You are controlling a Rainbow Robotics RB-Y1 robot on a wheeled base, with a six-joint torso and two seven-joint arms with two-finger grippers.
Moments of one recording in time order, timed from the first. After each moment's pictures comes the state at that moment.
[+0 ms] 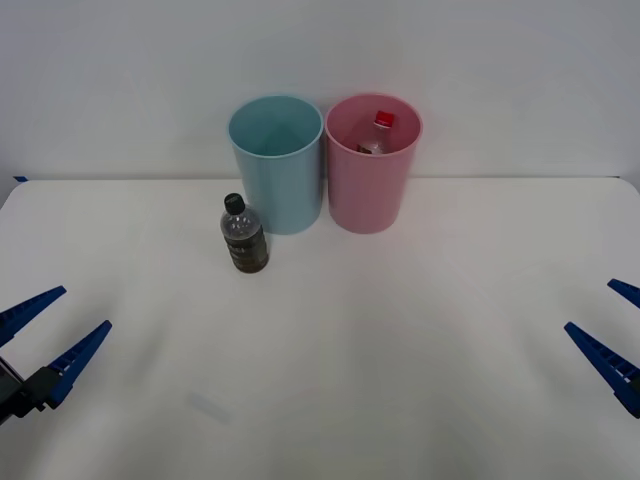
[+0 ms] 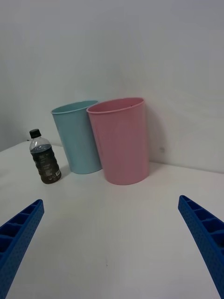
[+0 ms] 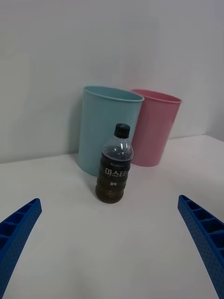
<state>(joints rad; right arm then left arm) 0.35 -0.40 -0.52 -1.66 0.96 -1.22 0.00 0.35 0.39 0.46 -1.64 -0.97 -1.11 -0.01</state>
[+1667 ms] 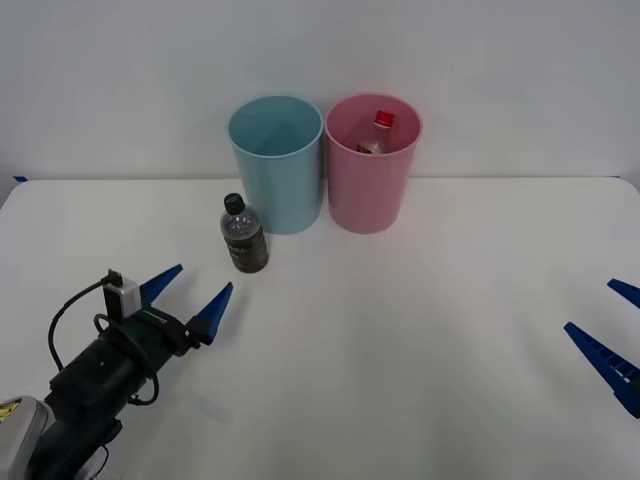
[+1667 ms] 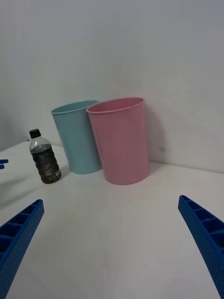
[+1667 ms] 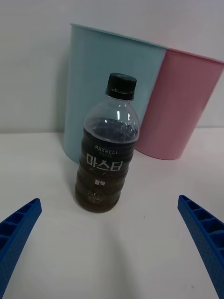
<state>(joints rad) 0.35 -0.40 -0.52 -1.66 0.96 -1.22 0.00 0.12 0.20 0.13 -1.49 -1.16 -0.69 -0.11</state>
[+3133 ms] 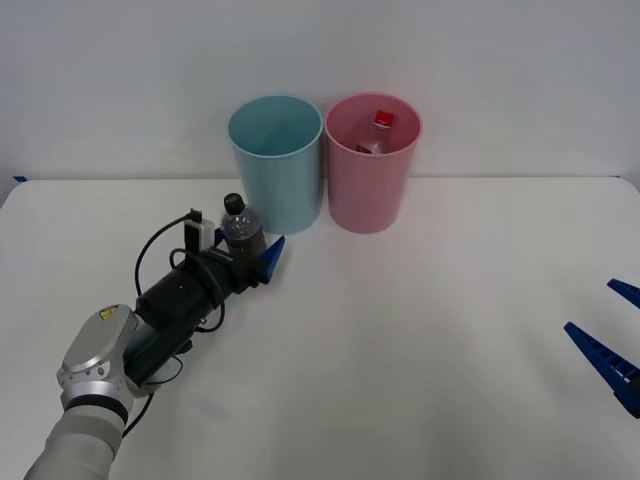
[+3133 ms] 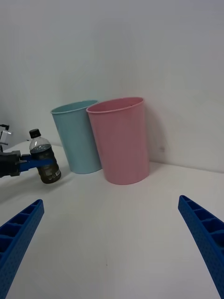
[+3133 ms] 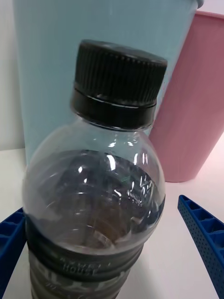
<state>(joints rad) 0.35 -0.40 -0.52 -1.66 0.96 -1.22 0.00 -0.34 0.11 0.16 -1.00 -1.25 -0.65 -0.21</state>
